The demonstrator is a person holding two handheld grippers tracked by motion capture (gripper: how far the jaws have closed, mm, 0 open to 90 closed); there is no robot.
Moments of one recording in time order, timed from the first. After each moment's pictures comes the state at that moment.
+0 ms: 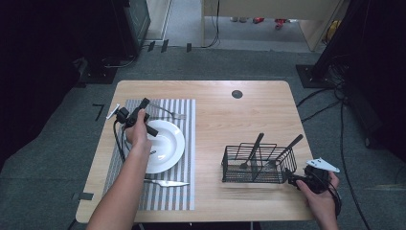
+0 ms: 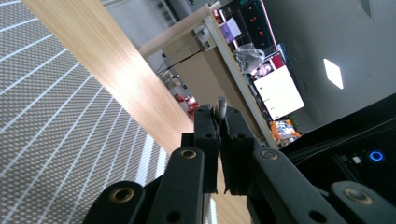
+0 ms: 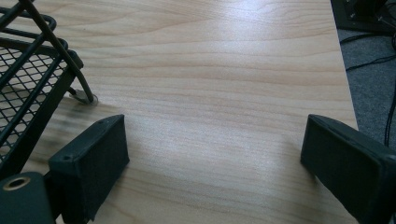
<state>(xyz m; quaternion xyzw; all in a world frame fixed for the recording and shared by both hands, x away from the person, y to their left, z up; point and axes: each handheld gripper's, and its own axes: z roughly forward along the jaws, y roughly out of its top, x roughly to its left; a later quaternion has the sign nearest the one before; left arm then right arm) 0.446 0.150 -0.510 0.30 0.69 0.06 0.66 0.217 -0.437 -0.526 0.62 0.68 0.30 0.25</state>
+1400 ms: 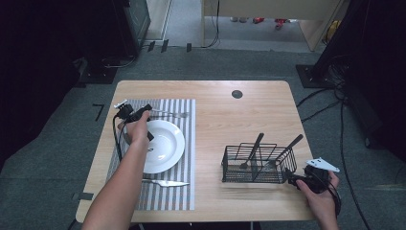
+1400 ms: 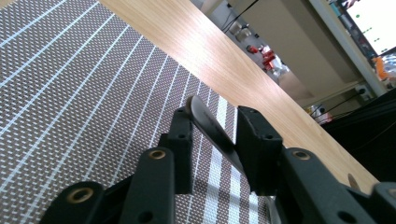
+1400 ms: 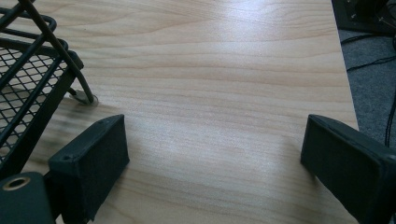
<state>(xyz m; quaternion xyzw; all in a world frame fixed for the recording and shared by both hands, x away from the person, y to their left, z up) 0.458 0.146 -0.500 0.44 0.75 0.11 0.49 0.217 -0.438 -0.526 0.62 0.68 0.30 0.25</state>
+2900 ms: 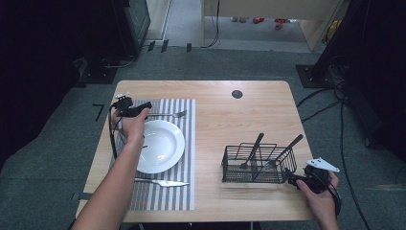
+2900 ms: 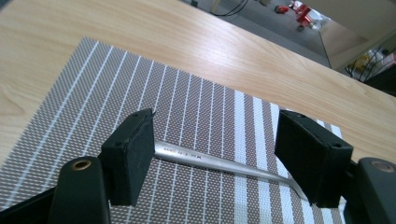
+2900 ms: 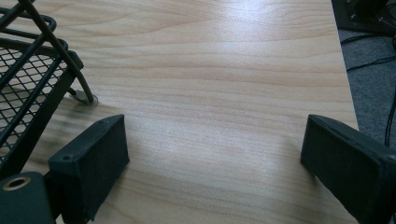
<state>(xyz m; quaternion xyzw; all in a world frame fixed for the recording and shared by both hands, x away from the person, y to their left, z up) 0.456 0.149 -0.462 0.56 0.70 0.18 0.40 0.217 -0.437 -0.526 0.62 0.68 0.30 0.25</state>
